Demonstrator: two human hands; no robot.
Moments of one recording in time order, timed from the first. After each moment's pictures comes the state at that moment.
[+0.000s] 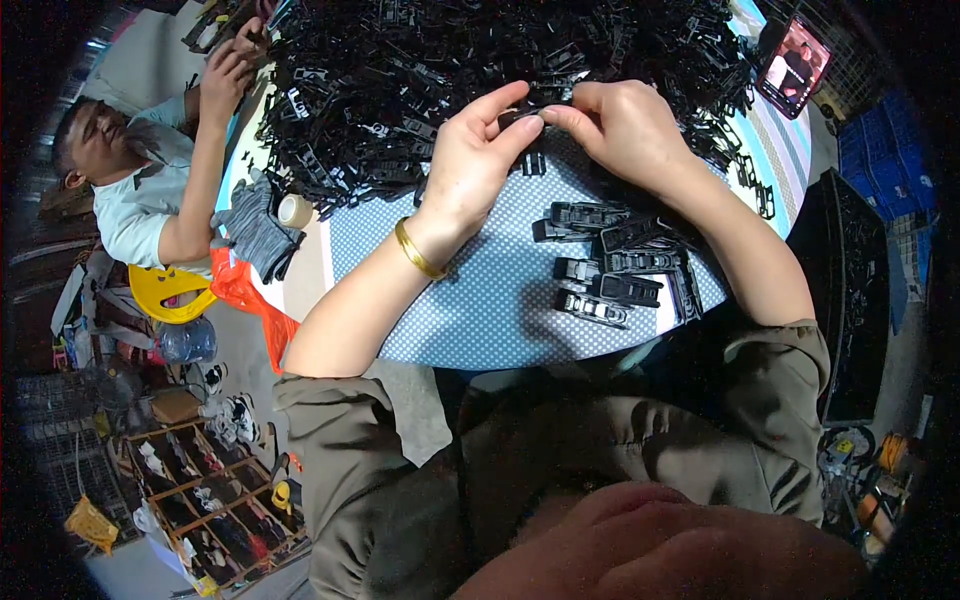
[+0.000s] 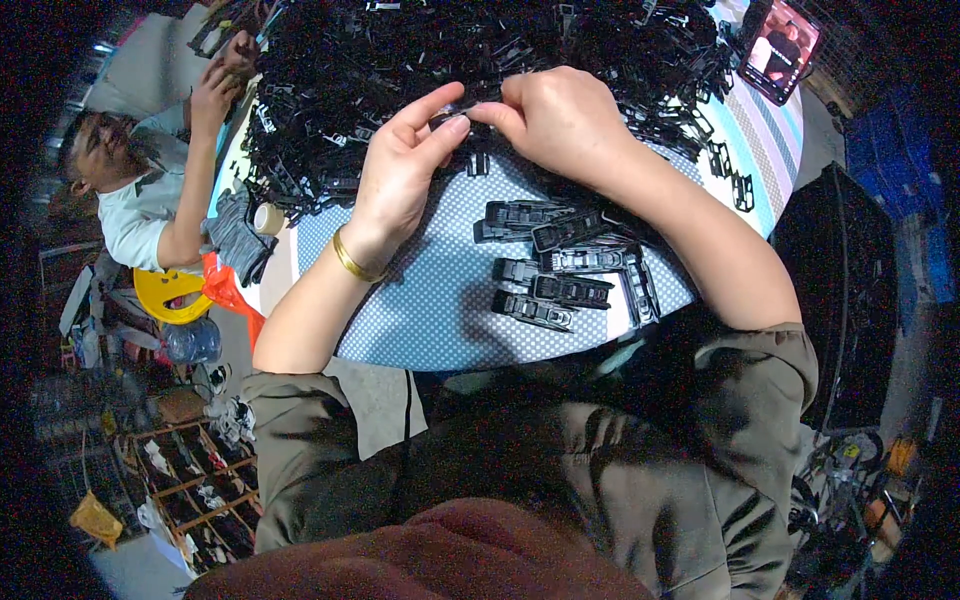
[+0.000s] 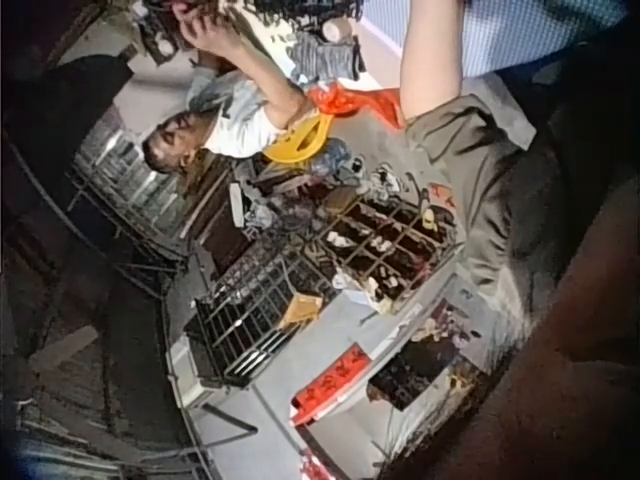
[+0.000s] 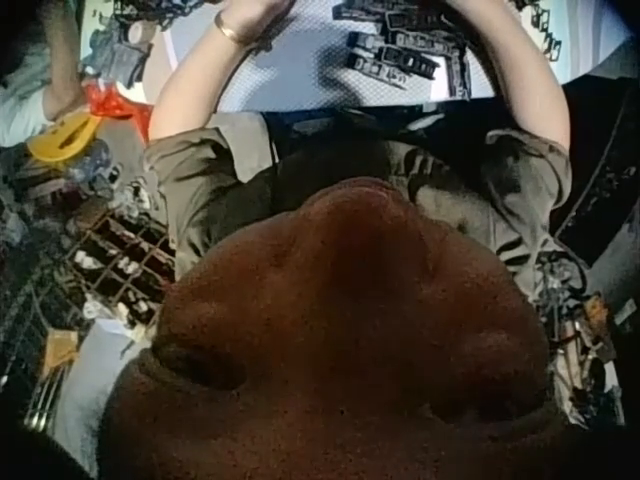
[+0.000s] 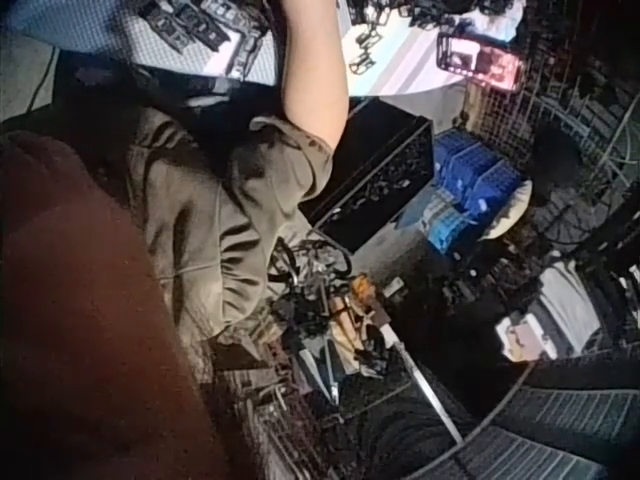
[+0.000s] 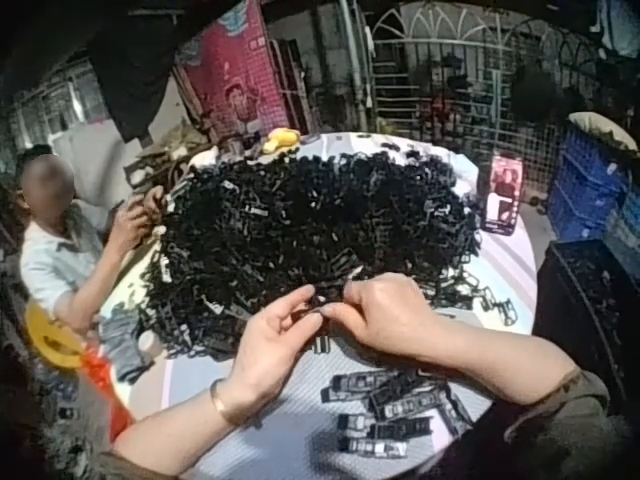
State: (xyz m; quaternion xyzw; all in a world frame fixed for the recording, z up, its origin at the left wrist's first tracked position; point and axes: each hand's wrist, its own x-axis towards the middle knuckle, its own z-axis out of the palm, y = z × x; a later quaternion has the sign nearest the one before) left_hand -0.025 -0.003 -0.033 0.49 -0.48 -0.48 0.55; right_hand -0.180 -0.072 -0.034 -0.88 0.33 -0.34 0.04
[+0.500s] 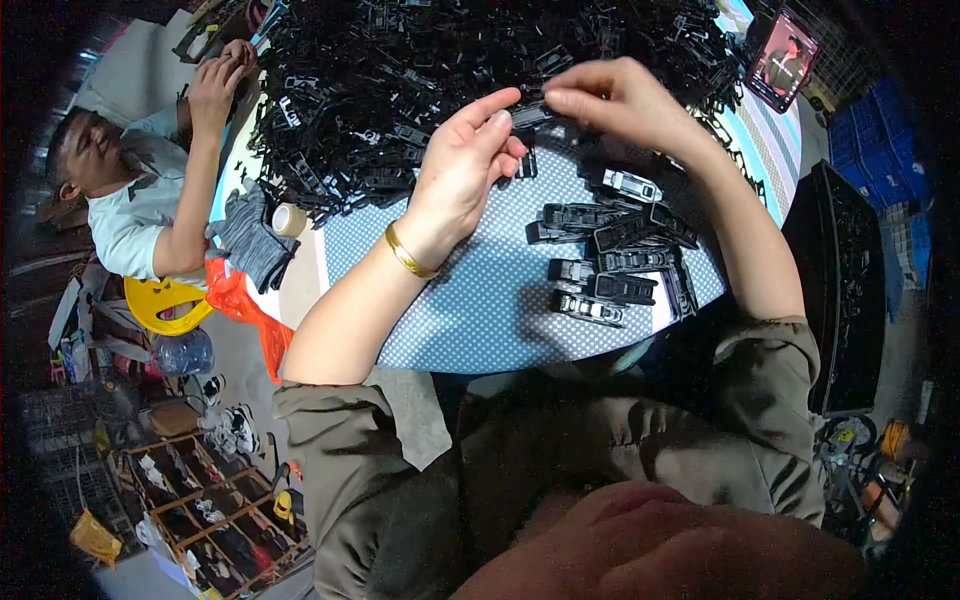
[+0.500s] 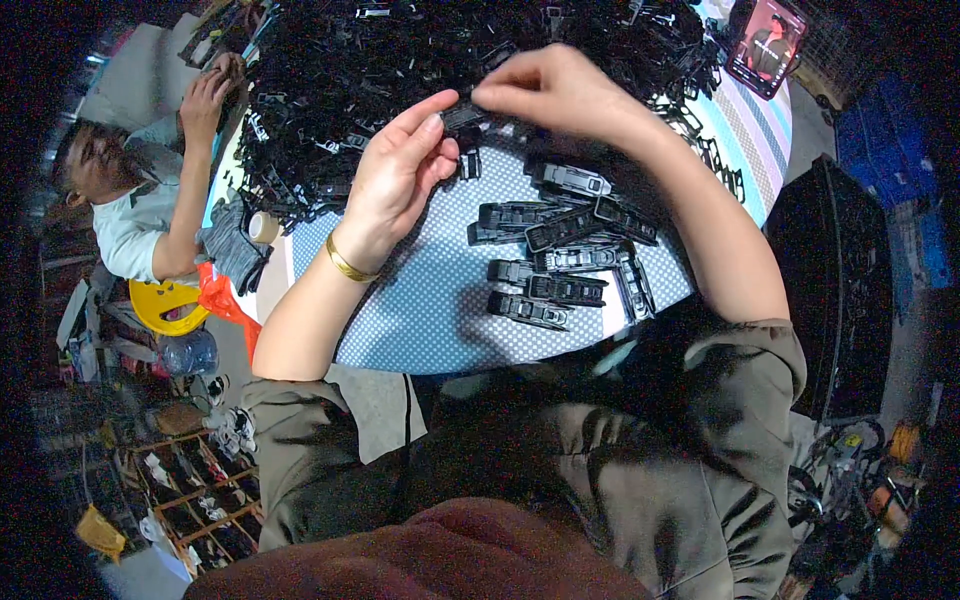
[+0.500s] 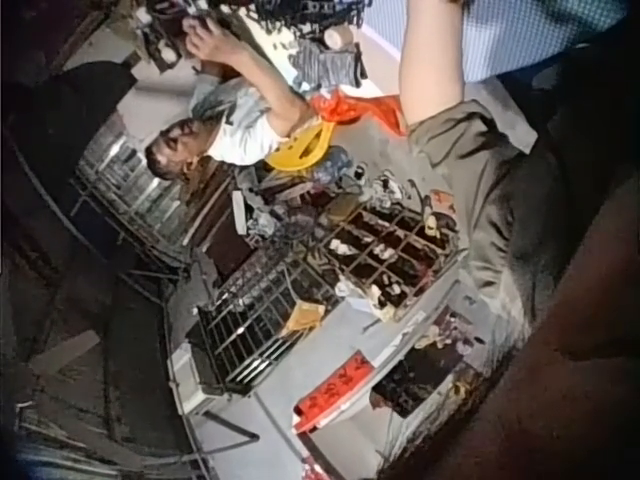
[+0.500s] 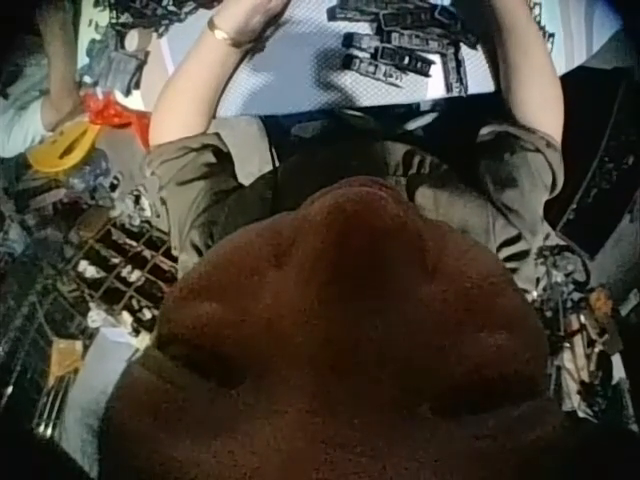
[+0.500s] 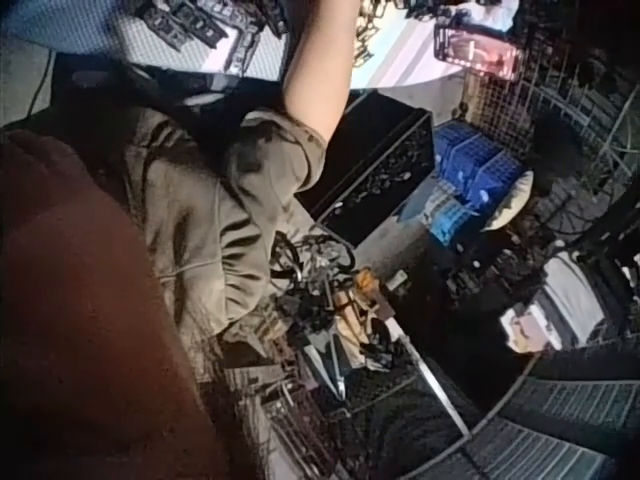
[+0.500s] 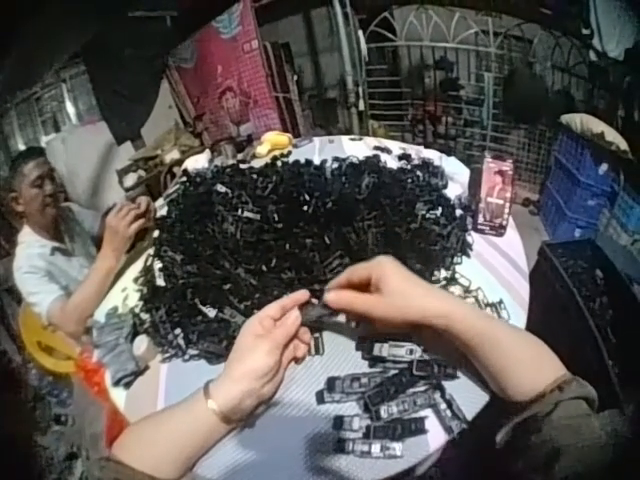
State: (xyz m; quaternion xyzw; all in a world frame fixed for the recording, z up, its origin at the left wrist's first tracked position) left_hand -0.006 -0.011 -0.049 0.38 -0.39 -0.64 0.55; right_hand -0.191 -0.096 -0.028 -0.83 0.30 -0.27 0.38
